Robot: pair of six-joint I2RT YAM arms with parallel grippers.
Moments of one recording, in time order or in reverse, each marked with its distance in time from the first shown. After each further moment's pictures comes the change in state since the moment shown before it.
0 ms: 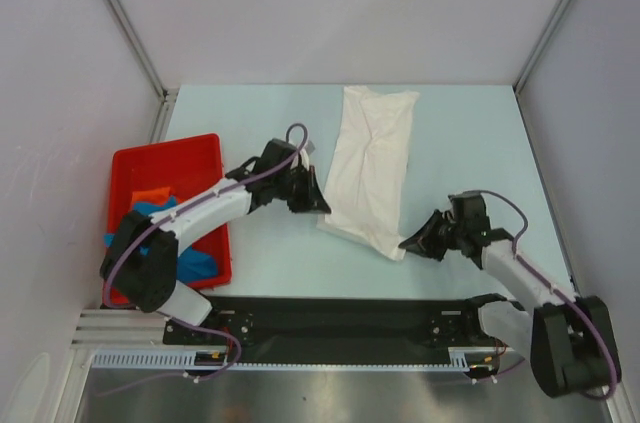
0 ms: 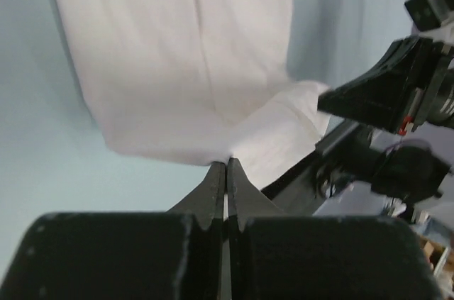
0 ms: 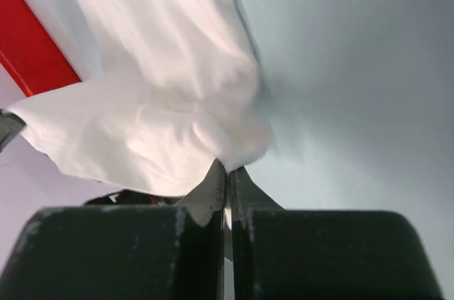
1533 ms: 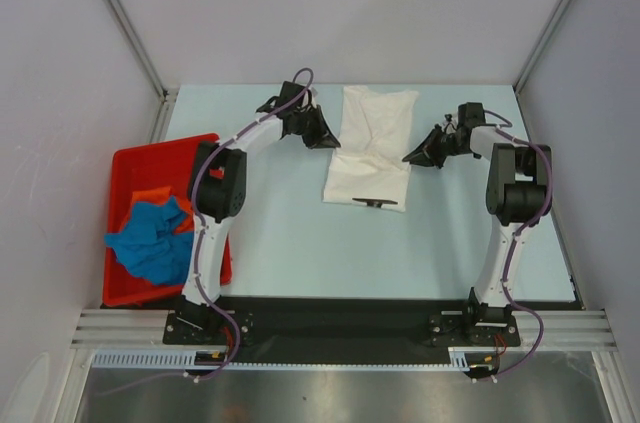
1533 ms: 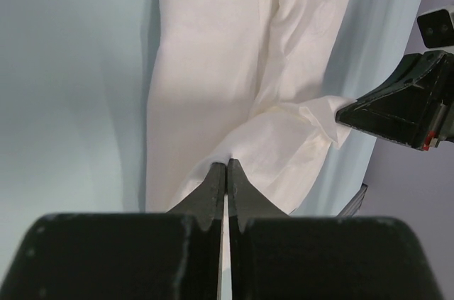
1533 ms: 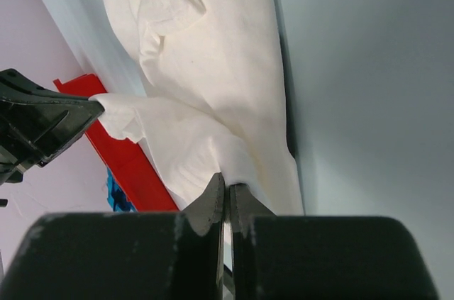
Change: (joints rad) left arm 0.229 0.861 0.958 -0.092 0.103 -0.045; right arm -0.280 1.147 1.111 -0.116 -0.279 -0.293
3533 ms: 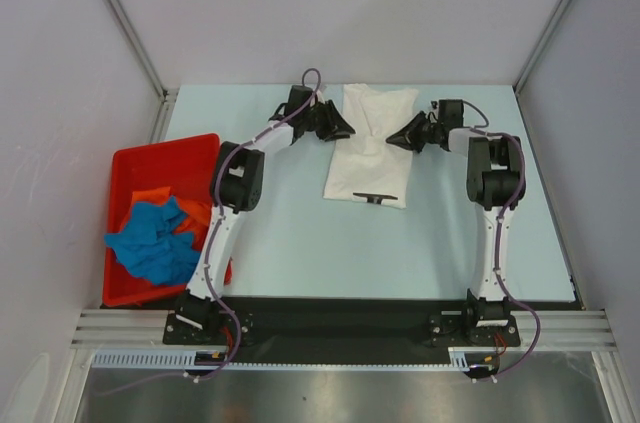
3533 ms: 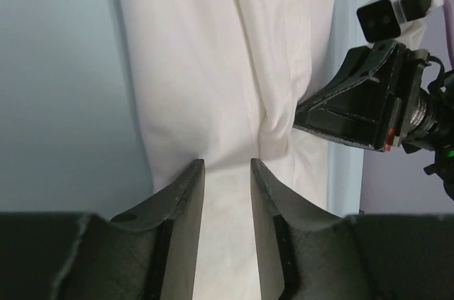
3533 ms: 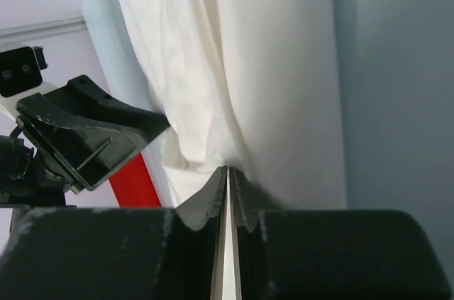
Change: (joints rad) left arm 0.001 0.304 0.222 0.345 0.106 -0.071; right arm 0.076 0.253 0.170 0.435 0.041 0.233
